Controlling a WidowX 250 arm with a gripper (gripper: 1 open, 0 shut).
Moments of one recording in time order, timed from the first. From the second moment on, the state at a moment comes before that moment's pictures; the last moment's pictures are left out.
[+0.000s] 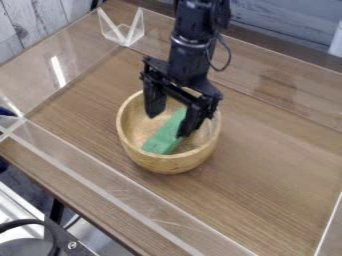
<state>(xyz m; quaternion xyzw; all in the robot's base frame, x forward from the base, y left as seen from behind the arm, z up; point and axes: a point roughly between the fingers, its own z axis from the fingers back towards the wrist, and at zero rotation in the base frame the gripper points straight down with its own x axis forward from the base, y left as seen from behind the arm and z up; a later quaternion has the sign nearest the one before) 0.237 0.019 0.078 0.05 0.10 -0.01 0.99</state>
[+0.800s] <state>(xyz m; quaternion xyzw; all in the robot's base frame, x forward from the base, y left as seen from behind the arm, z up) 0.236 0.025 0.066 0.02 0.08 0.00 1.00</state>
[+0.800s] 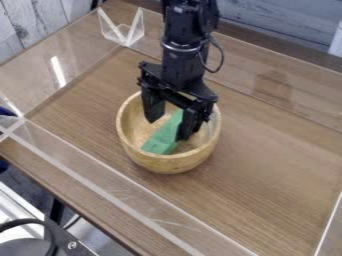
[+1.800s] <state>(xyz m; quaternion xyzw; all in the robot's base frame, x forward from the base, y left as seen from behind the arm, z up) 0.237 0.032 0.055 0.03 0.09 0.02 1.00</state>
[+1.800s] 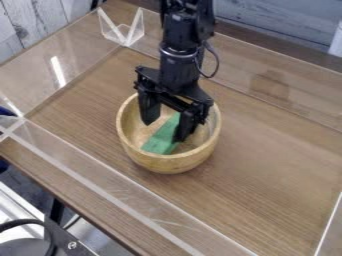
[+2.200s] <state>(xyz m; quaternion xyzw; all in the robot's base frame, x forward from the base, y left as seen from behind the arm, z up) 0.234 0.033 0.055 0.04 0.08 0.04 1.00</state>
